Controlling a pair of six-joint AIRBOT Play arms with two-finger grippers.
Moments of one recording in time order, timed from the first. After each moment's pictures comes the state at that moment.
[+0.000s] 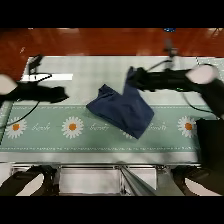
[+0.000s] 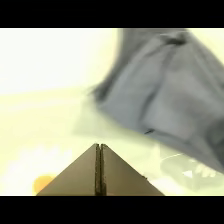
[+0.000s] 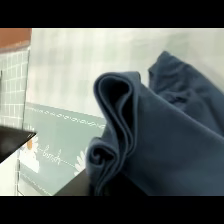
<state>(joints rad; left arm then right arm) -0.02 -0.97 0.87 1.06 -1.06 -1.44 0.34 -1.26 1.13 -0.68 0.82 1.55</state>
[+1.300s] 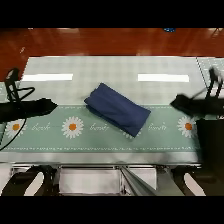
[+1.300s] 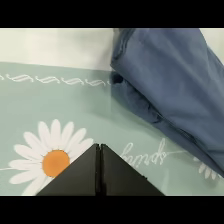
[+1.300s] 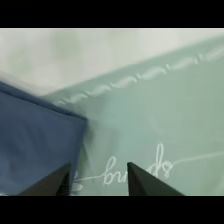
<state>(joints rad) 0.05 -0.72 0.68 1.04 -1.04 -1.46 -0.05 -0.76 0.66 -1.24 1.02 1.87</state>
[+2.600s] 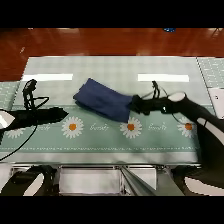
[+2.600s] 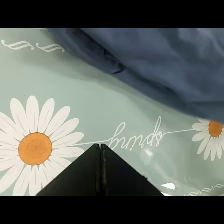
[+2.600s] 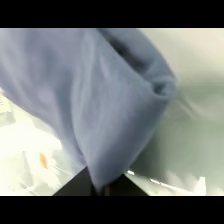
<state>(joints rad) -0.04 -0.73 0.57 1.00 -0.97 -1.47 0.25 -1.38 0.82 -0.41 0.80 1.33</state>
